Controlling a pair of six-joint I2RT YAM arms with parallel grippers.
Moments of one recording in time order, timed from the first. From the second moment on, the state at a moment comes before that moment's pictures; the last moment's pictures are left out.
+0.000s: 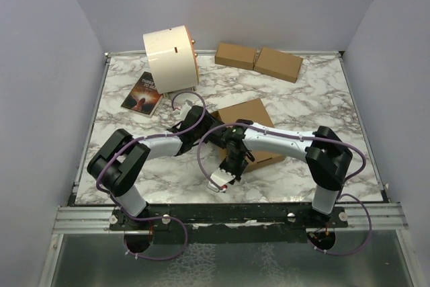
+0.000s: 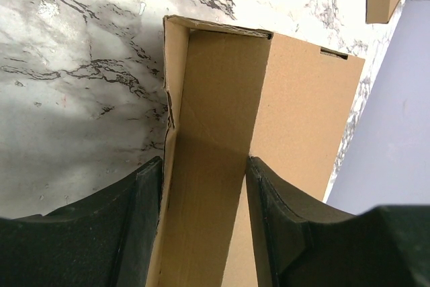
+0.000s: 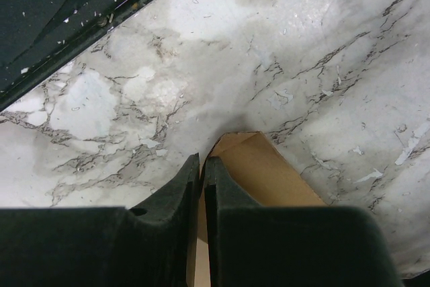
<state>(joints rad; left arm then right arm) -0.65 1.64 0.75 0.24 -0.10 -1.34 1.03 1.81 1.31 -1.09 -0.37 -1.59</state>
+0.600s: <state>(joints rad) -0.65 1.65 0.75 0.26 -0.09 -1.34 1.05 1.87 1.37 -1.14 -0.37 -1.58</state>
